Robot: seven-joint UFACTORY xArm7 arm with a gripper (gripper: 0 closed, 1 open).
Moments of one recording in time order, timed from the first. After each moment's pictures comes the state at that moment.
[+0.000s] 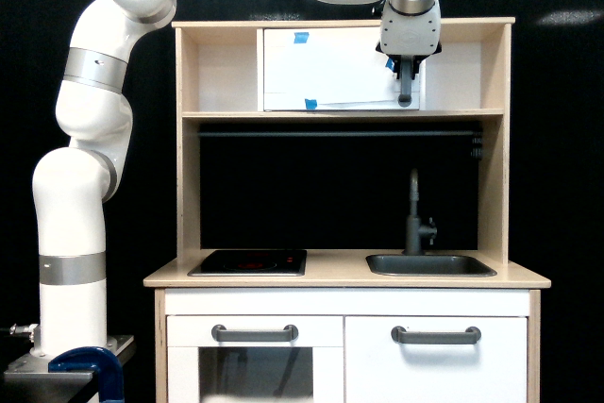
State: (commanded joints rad) arm 0.08 0.23 0.03 1.81 0.93 1.41 -1.37
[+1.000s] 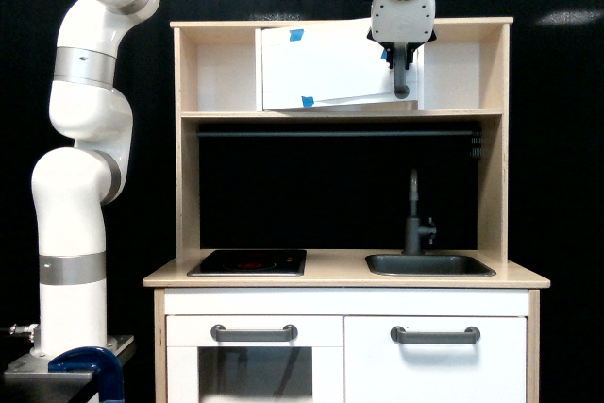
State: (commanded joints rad) arm -0.03 0.13 0.02 1.72 0.94 1.52 -1.43
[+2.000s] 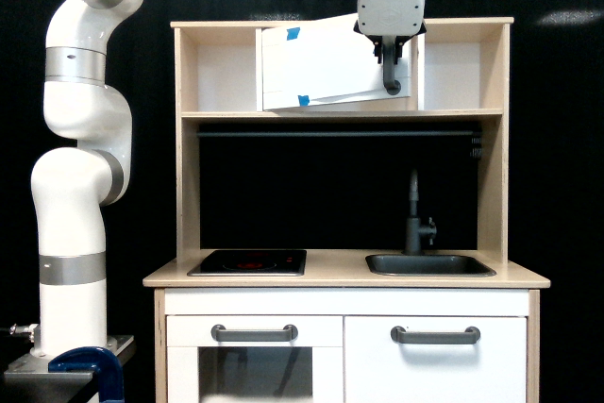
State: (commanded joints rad) arm -0.11 0.05 -0.02 1.64 0.95 1.62 -1.51
